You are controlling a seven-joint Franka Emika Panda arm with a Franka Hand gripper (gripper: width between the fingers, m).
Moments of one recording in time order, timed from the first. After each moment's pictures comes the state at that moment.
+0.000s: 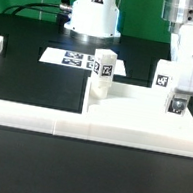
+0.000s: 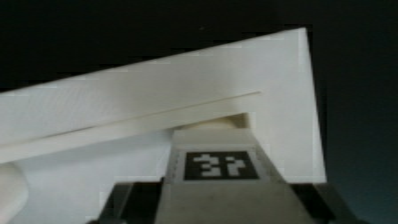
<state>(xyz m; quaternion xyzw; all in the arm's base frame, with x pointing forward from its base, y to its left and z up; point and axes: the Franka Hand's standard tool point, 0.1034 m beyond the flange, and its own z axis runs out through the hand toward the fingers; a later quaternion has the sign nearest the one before) 0.631 0.121 0.064 -0.60 0.80 0.02 0.05</state>
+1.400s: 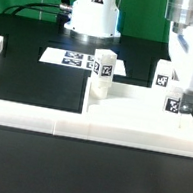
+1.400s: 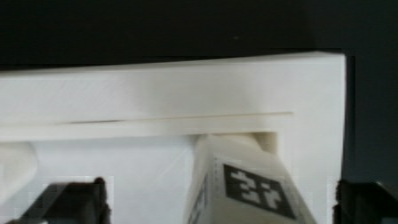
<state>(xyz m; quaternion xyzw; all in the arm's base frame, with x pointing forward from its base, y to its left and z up) 0.622 0.130 0.065 -0.72 0.69 0.01 0.04</state>
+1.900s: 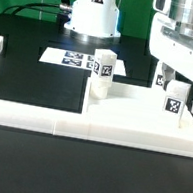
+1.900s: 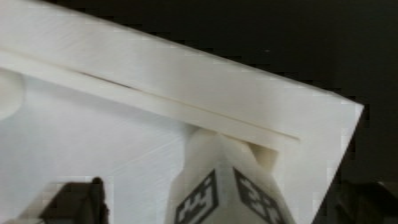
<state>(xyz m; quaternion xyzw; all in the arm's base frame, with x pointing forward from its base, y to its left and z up) 0.623 0.125 0.064 -0.84 0.54 0.00 0.04</state>
